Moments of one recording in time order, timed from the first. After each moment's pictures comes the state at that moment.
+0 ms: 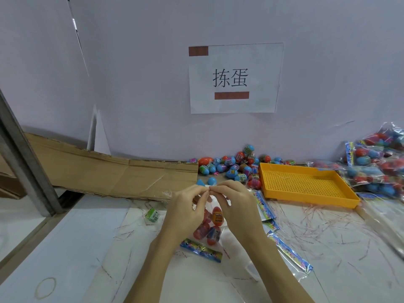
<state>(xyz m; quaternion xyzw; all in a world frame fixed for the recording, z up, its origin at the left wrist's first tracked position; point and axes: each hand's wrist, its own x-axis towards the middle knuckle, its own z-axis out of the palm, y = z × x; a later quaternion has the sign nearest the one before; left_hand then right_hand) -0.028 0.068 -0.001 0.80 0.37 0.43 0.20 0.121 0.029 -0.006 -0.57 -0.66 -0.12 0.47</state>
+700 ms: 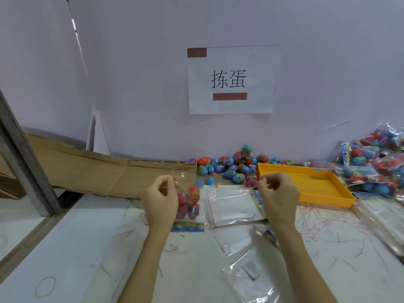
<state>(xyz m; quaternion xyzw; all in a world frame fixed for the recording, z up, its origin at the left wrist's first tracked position) -0.046 0.087 -0.003 0.59 0.52 0.58 0.22 0.193 0.023 0.001 -0.69 -0.42 -0.05 0.59</state>
